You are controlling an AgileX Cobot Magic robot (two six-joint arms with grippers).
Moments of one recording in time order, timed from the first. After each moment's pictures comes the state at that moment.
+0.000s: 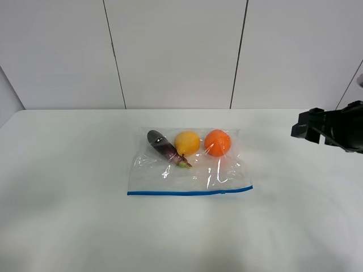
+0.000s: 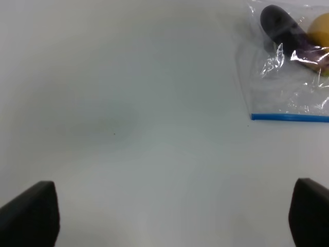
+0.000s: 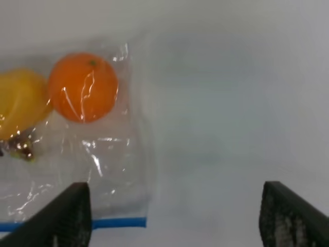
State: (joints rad) left arm -0.02 0.02 -0.49 -0.05 1.06 -0.04; right arm 0.02 1.18 -0.70 0.33 0.43 -0.03
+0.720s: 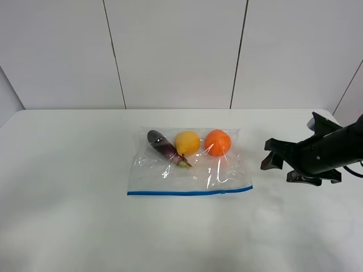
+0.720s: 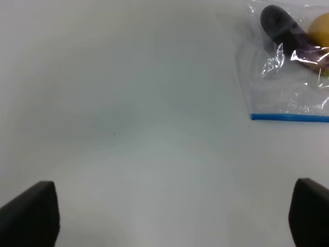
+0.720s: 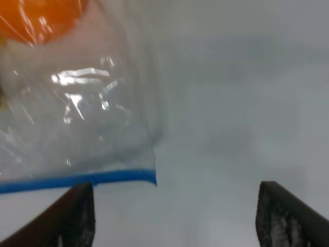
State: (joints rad) left arm -0.02 0.02 -0.49 -0.05 1.06 -0.04; right arm 0.02 1.55 -0.70 0.68 0.44 -0.21
